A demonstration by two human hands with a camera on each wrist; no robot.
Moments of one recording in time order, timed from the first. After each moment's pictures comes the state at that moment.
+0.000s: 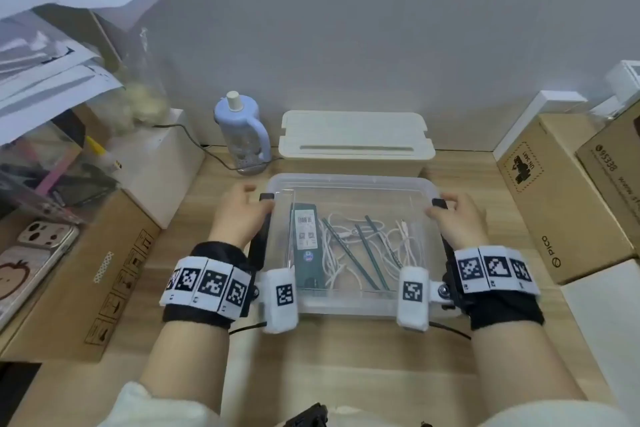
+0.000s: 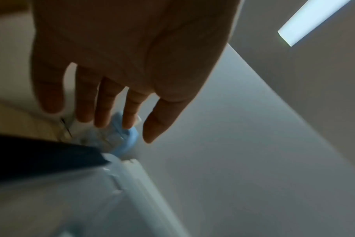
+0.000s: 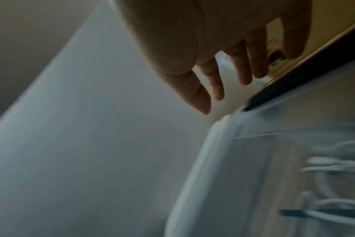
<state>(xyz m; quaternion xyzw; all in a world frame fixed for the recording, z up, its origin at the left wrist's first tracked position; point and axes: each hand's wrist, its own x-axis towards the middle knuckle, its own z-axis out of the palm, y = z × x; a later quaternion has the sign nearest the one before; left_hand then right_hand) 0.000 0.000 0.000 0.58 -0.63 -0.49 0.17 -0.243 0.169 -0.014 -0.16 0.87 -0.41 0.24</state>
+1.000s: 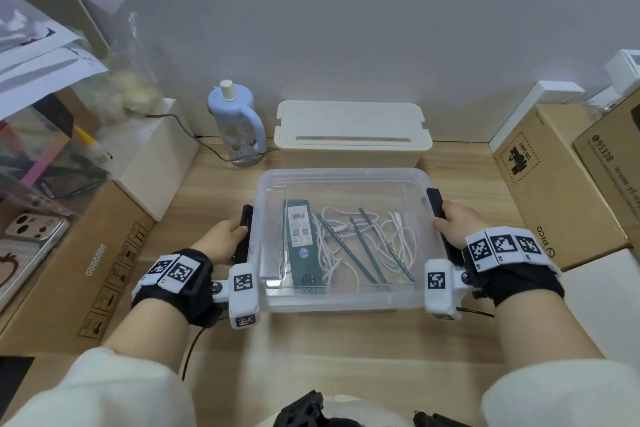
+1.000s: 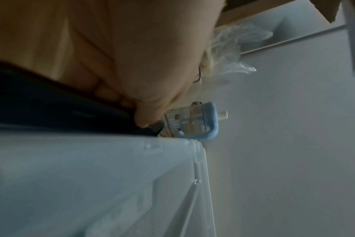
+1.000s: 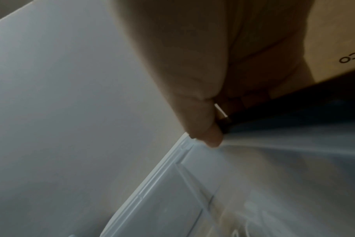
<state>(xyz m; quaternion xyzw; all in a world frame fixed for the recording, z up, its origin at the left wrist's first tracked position) 0.040 -0.012 -0.048 0.54 -0.68 -0.49 -0.04 -0.268 0.178 -0.021 -0.32 0.90 -0.07 0.30</state>
